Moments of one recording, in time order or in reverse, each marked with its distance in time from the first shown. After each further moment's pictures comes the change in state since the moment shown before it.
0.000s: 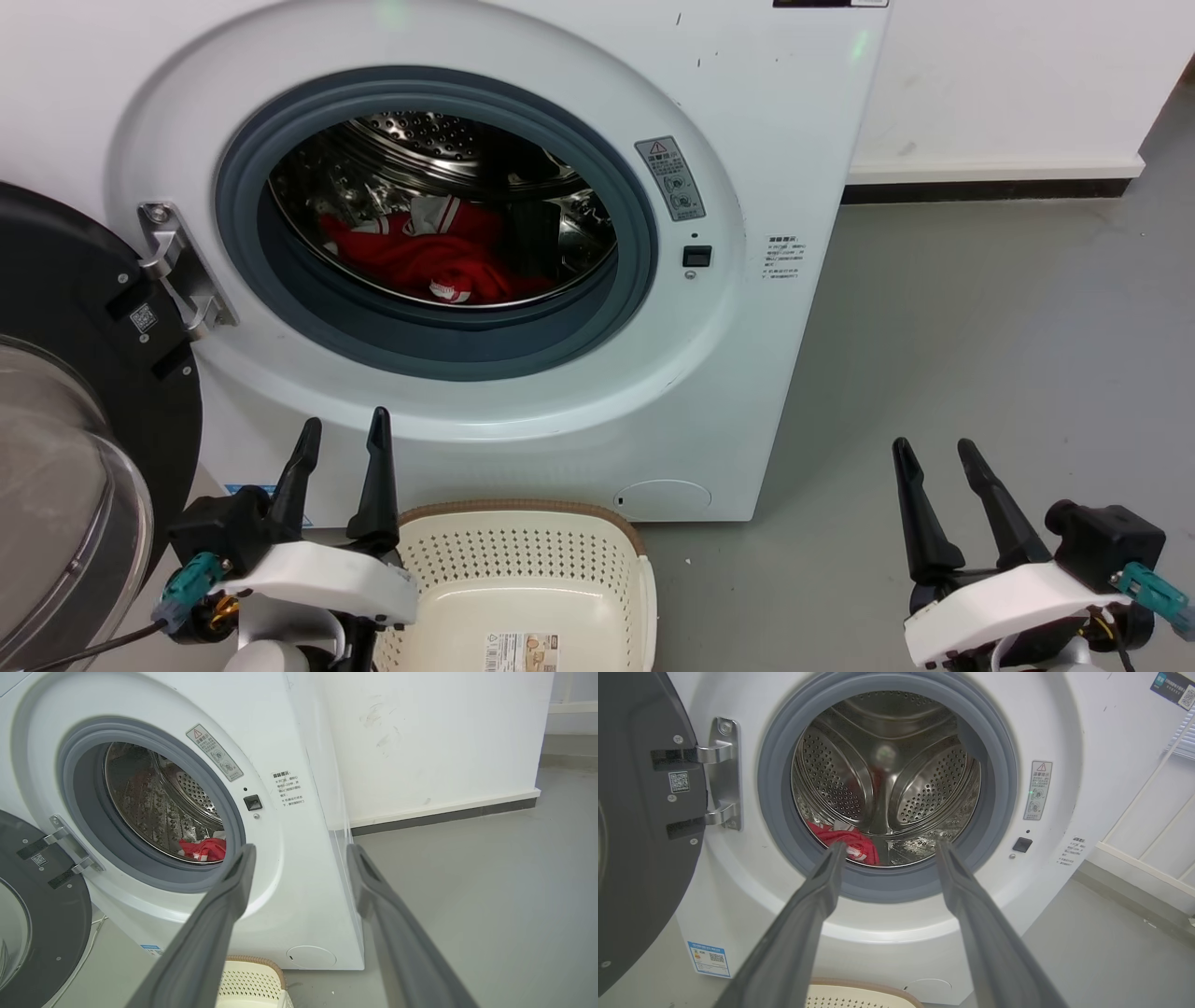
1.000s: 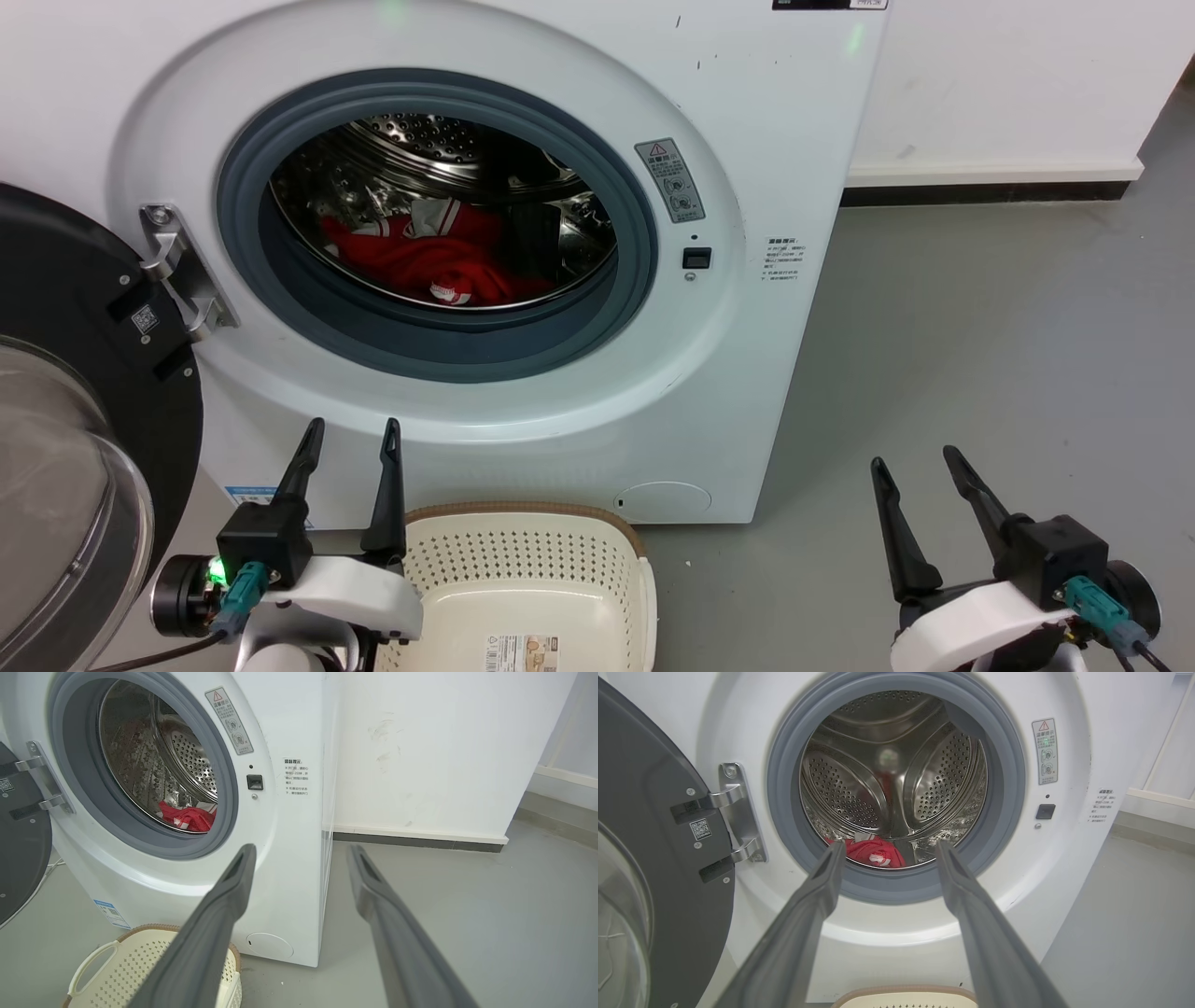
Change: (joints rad) left arm -0.002 0.022 -0.022 0.039 0.237 0.039 -0.064; right arm 0.023 0.000 0.015 -0.018 -0.263 0.000 -0.013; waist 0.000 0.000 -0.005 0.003
